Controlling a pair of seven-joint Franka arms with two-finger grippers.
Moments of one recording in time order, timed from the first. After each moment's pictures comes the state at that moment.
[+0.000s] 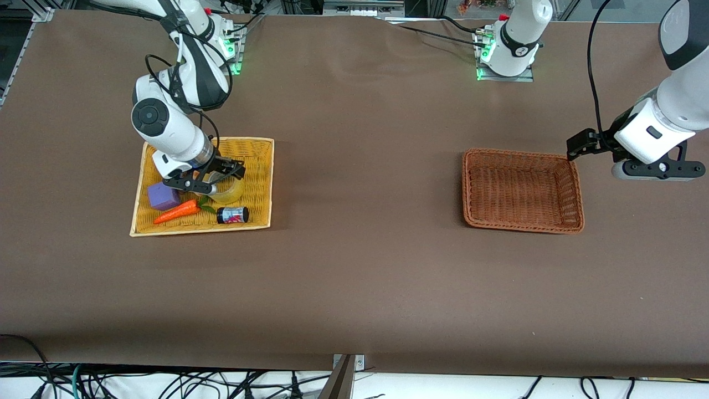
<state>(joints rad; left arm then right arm) -0.03 0.06 -0.04 -1.68 0.01 1.65 -0.05 0.07 0.20 0.23 -2.24 -0.01 2.38 0.50</state>
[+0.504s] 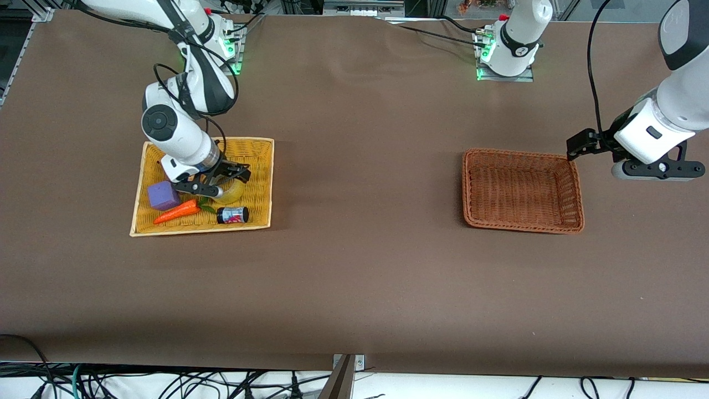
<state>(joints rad) -0.03 0.06 -0.04 -1.68 0.01 1.65 -0.05 0.09 0.26 0.23 -2.25 -0.01 2.47 0.50</state>
